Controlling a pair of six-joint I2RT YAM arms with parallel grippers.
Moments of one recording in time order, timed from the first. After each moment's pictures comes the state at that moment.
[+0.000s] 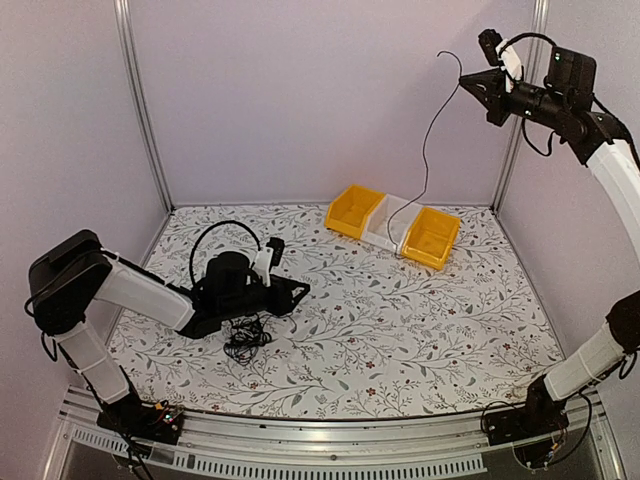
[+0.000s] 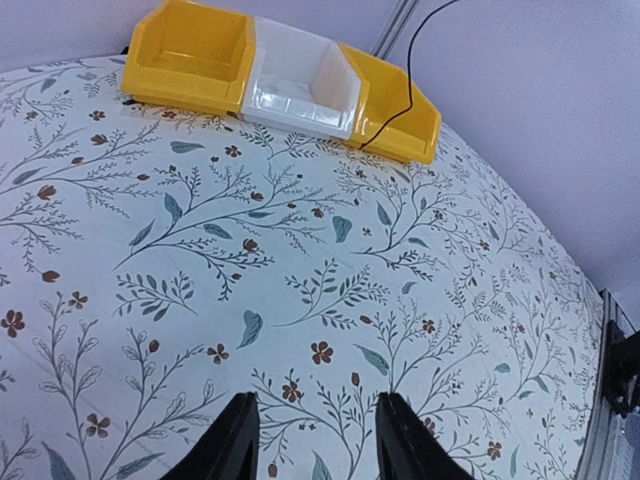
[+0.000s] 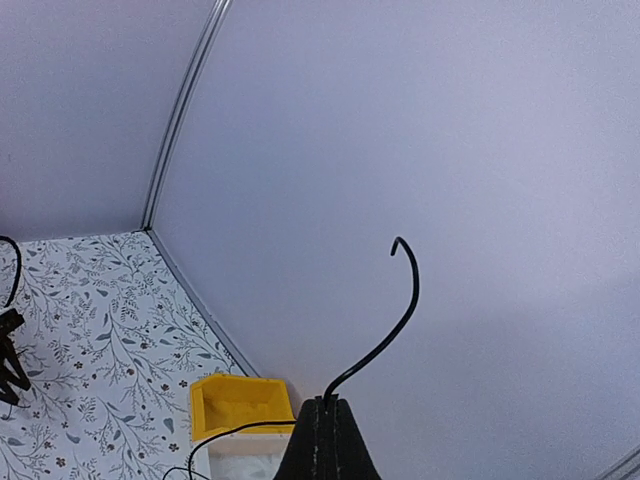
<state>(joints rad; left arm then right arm) -0.80 1.68 0.62 0.71 0.07 -0.42 0.24 1.46 1.86 -0.42 -0.49 -0.48</state>
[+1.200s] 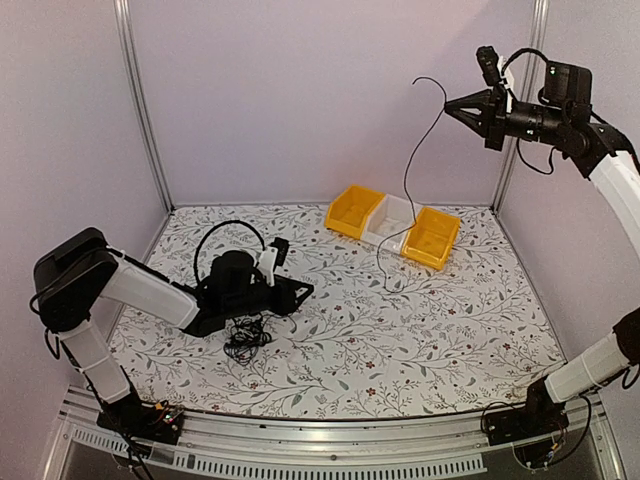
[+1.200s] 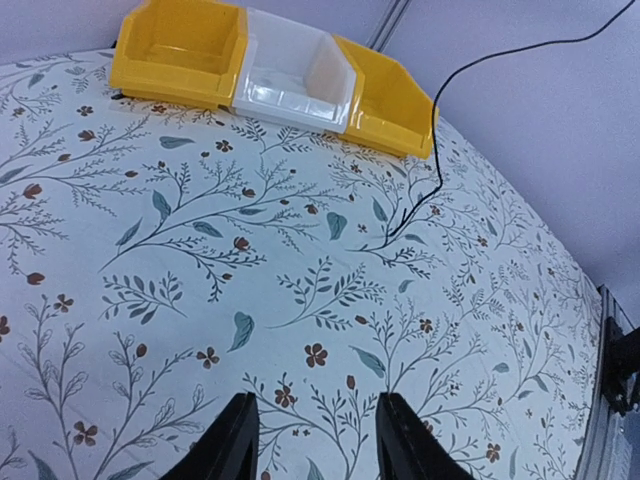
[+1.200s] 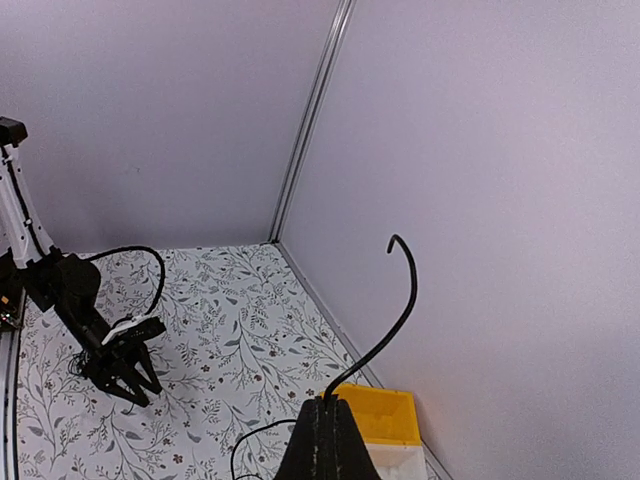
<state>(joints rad) -0.80 1.71 0.64 0.71 0.09 -0.42 0.26 1.40 1.75 -0.49 -0.76 -0.40</state>
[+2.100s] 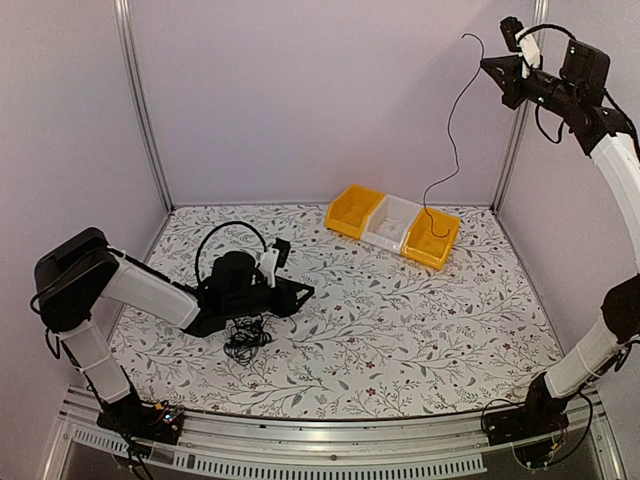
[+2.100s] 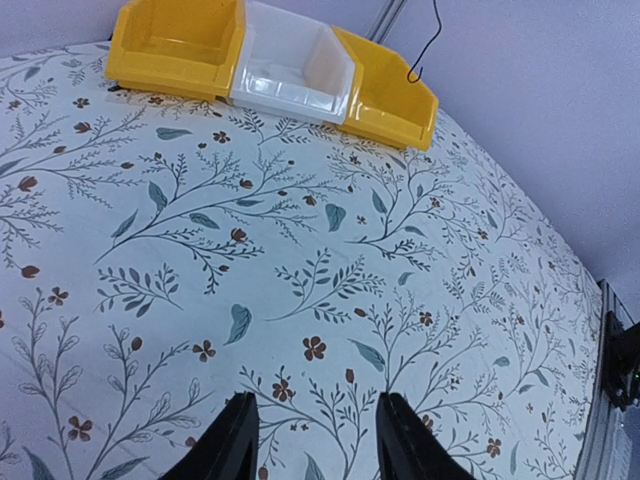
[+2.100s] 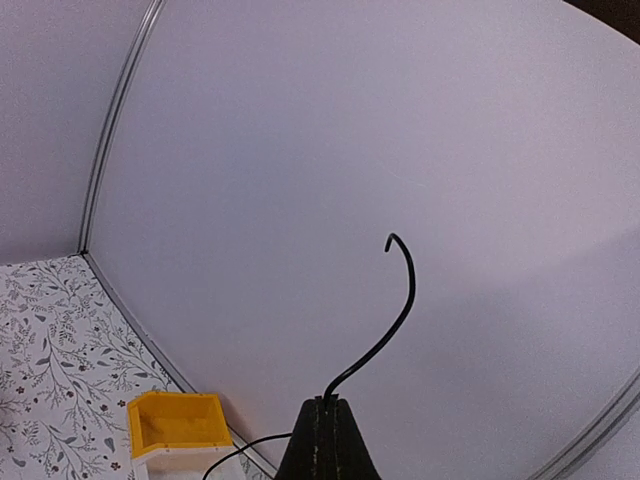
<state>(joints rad) -0.80 1.72 0.65 0.69 0.10 -0.42 0.11 1.53 1.96 -0.34 -0.47 -0.42</state>
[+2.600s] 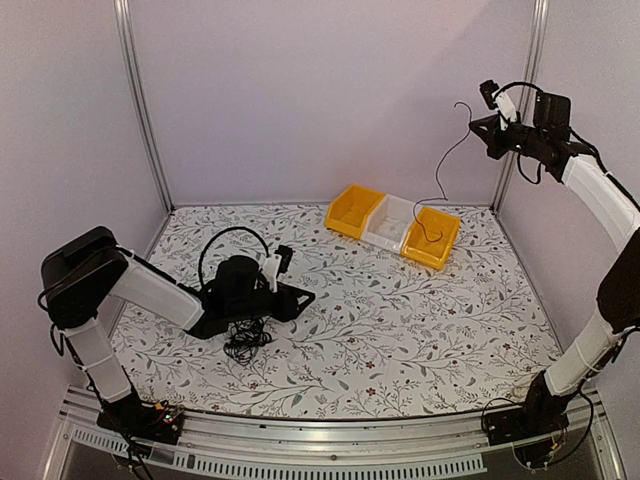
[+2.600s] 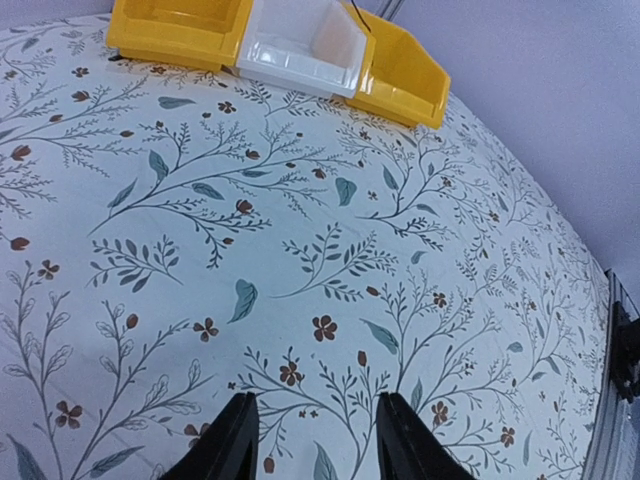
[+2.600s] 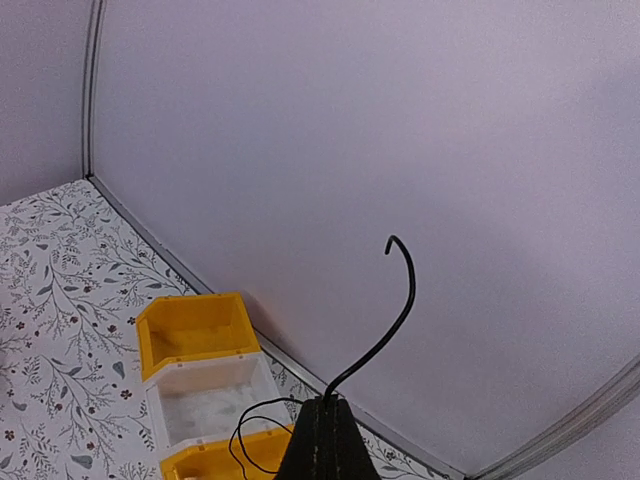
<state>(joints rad) -0.80 1.76 0.65 0.69 0.11 -0.43 0.04 1.58 1.67 -0.24 -0.49 -0.41</state>
